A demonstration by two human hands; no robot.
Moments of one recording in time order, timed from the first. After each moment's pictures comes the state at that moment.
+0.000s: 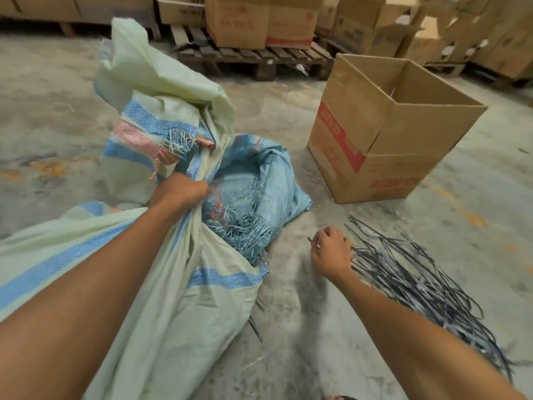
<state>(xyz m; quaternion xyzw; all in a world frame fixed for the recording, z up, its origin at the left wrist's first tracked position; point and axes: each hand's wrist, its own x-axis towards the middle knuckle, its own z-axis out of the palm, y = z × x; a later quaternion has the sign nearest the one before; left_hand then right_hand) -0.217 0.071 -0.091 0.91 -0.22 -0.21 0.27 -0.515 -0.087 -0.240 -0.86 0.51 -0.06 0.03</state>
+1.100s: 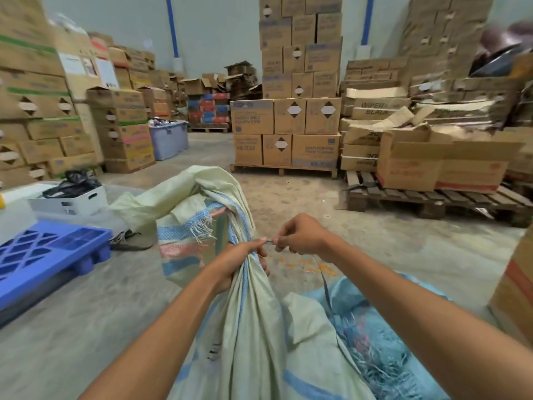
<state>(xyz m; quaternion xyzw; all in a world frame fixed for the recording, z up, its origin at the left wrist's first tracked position) -0.167 0.269 0.056 0.66 -0.09 -0.29 0.69 -0.211 0.094 0.097 -0.91 0.05 -0.05 0.41</state>
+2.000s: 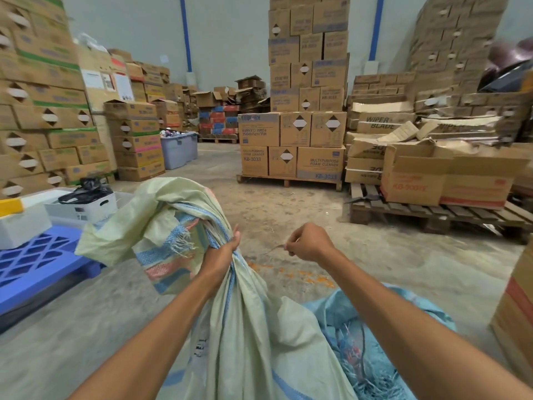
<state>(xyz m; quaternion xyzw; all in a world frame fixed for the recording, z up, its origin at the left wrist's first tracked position) -0.160 0.274 0.055 0.73 -0.08 -0.04 0.68 -0.199 0.065 0.088 -0.93 0.15 -0.10 0.32</state>
